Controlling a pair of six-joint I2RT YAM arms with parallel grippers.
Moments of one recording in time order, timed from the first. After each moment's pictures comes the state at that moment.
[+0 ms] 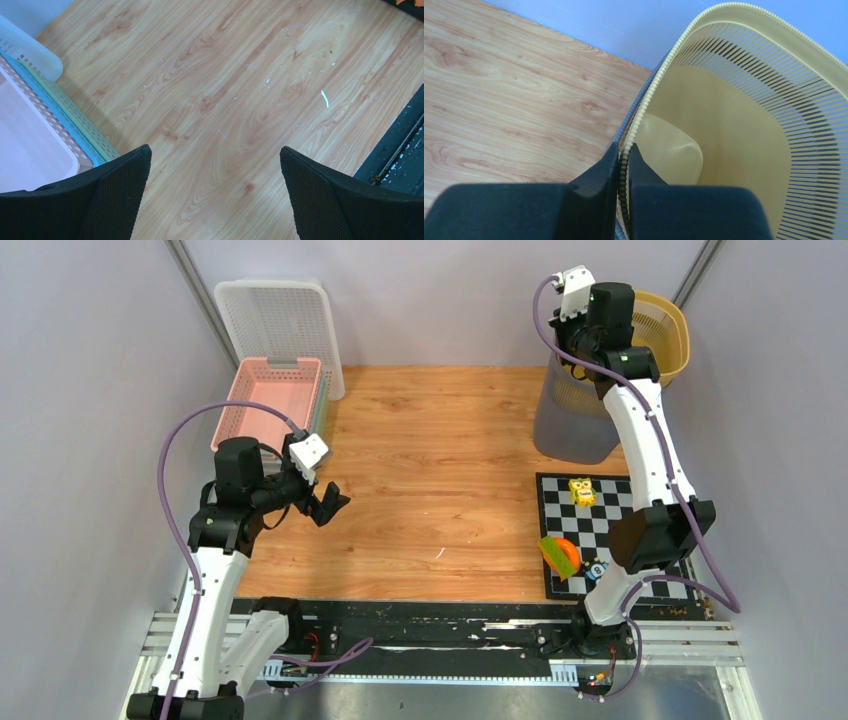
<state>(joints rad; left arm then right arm) -0.05 0.80 0.94 -0.67 0.67 0.49 0.14 1.72 1.99 -0.64 -0.03 -0.29</state>
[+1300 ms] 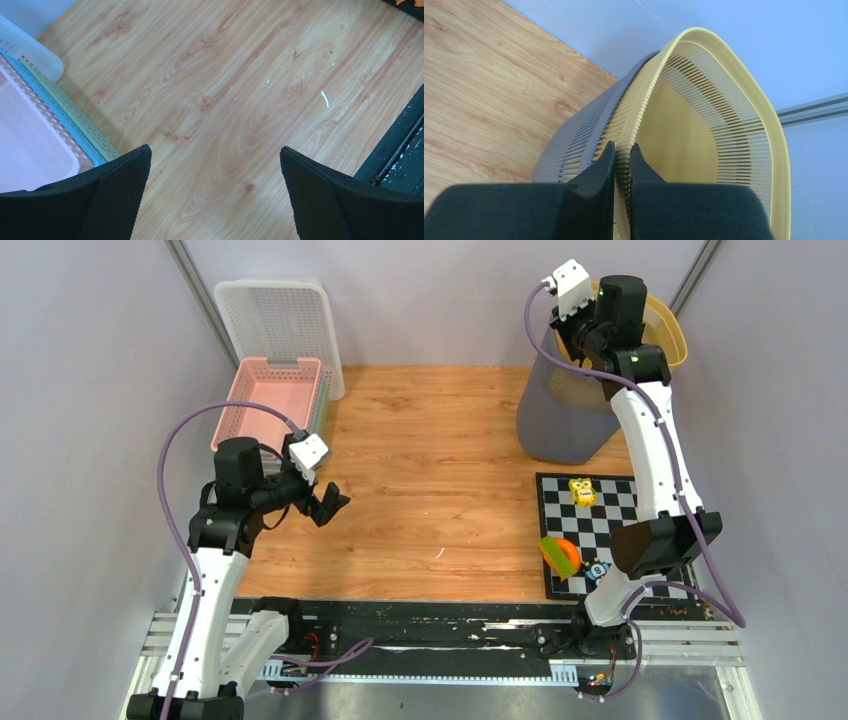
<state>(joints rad) -0.05 0.80 0.94 -0.67 0.67 0.49 0.15 1.68 2.04 -0.67 -0.06 -0.54</state>
